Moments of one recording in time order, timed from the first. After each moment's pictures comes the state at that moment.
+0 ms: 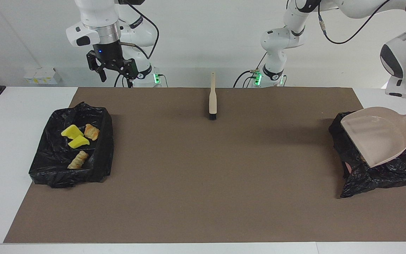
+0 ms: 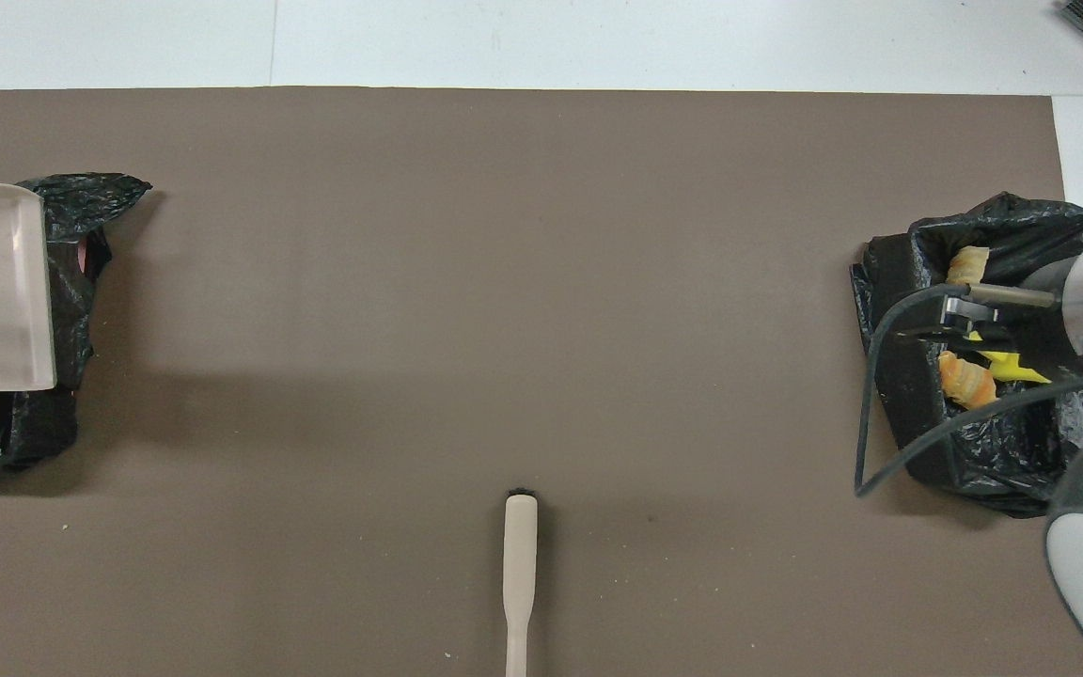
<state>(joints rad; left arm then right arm) 0.13 0.23 0.01 -1.50 0.66 1.71 1.48 0.03 -0.09 0.14 -1.59 -0.08 1.54 0.41</state>
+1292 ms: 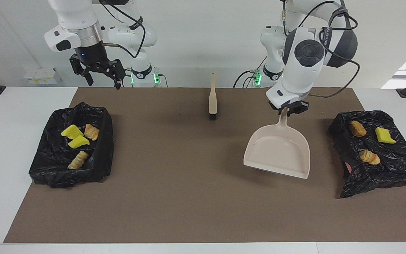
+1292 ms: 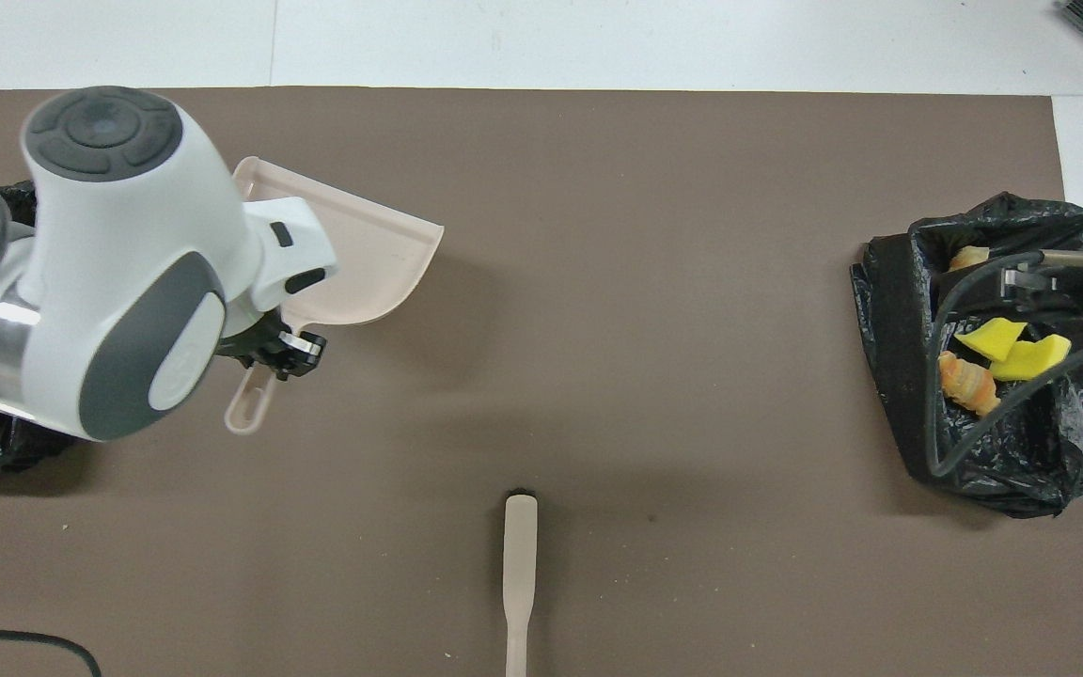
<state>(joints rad) -0.41 0.17 0.00 -1.61 0.03 1.55 -0.09 0.00 -0.02 0.10 -1.50 -0.05 1.50 0.22</state>
